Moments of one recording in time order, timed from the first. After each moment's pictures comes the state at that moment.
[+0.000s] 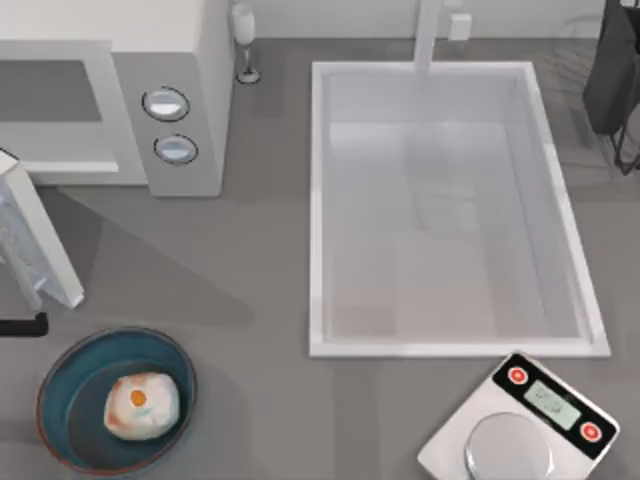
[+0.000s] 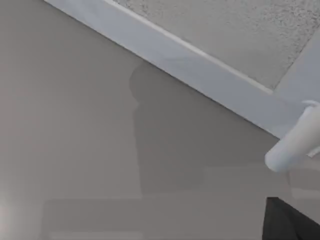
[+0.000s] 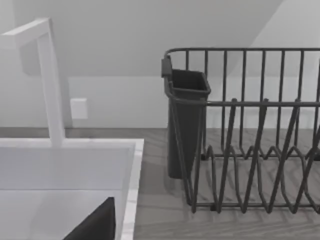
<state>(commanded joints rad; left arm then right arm) 0.15 1.09 0.37 -0.08 0.14 0.13 0.00 0.00 0.00 0.00 0.00 0.00</state>
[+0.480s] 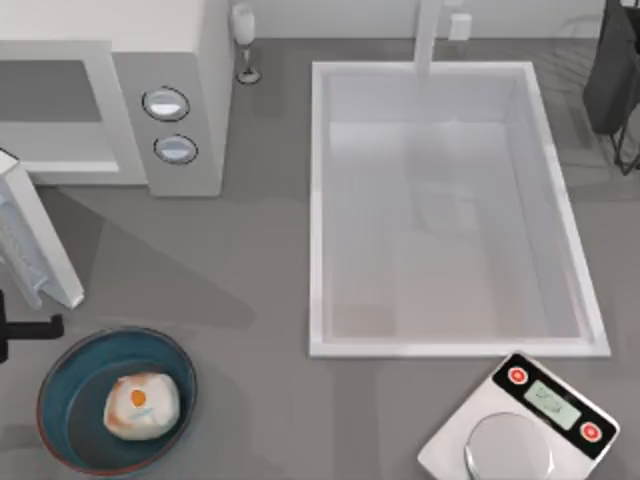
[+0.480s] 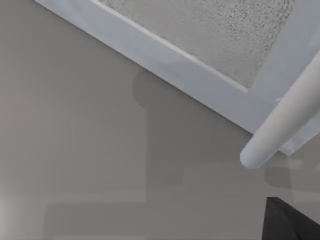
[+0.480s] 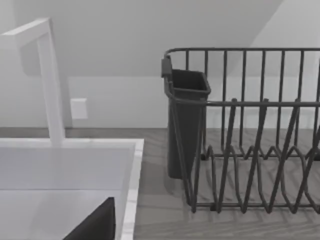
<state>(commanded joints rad) 0.08 1.06 0.35 -0.08 0.08 0.06 0.00 0.00 0.00 0.00 0.00 0.00</state>
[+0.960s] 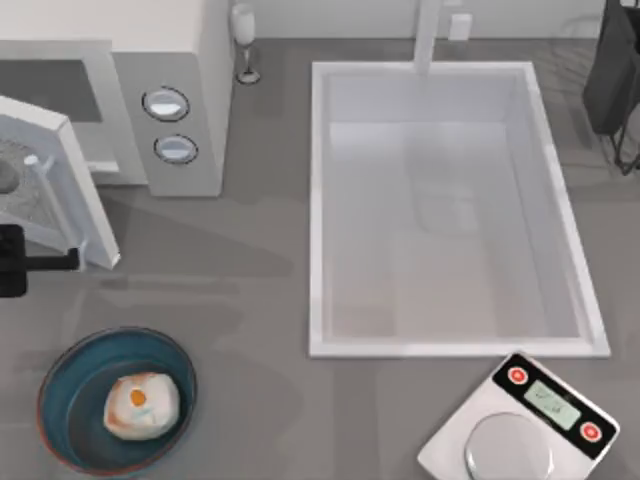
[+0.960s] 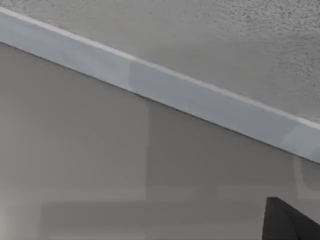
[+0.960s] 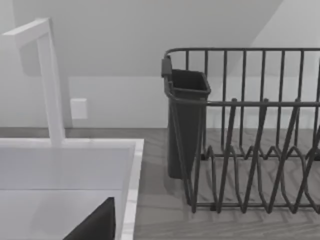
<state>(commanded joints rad) 0.05 1.42 0.55 0.06 0.06 0.05 0.00 0.00 0.00 0.00 0.00 0.00</state>
